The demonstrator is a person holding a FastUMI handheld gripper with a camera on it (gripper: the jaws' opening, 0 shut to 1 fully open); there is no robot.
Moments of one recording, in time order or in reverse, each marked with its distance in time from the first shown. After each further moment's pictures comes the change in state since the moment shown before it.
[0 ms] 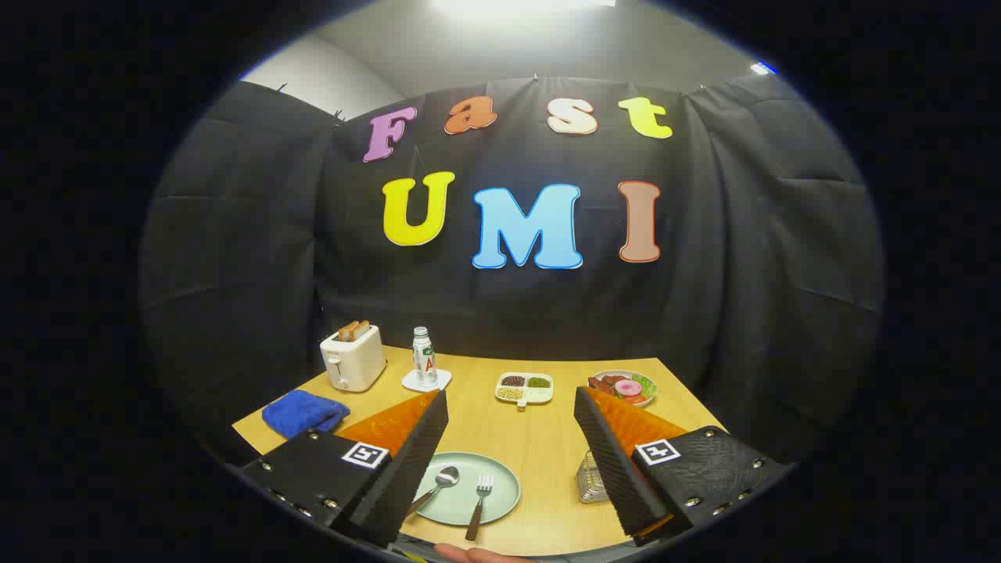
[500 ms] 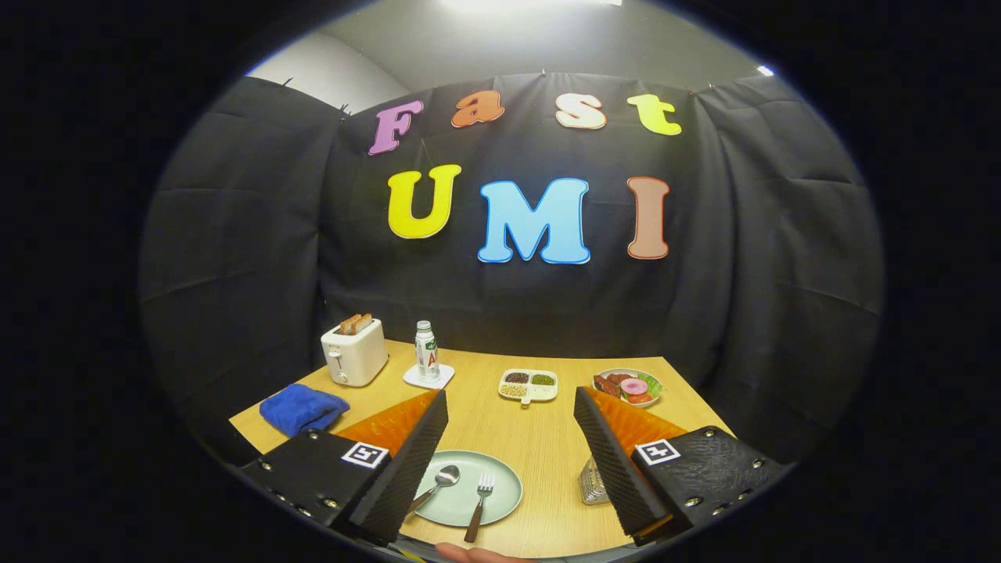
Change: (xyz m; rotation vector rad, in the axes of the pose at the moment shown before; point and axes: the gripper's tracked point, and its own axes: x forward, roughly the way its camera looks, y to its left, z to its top) arm 0.012 0.005 -0.008 -0.007 0.016 0.012
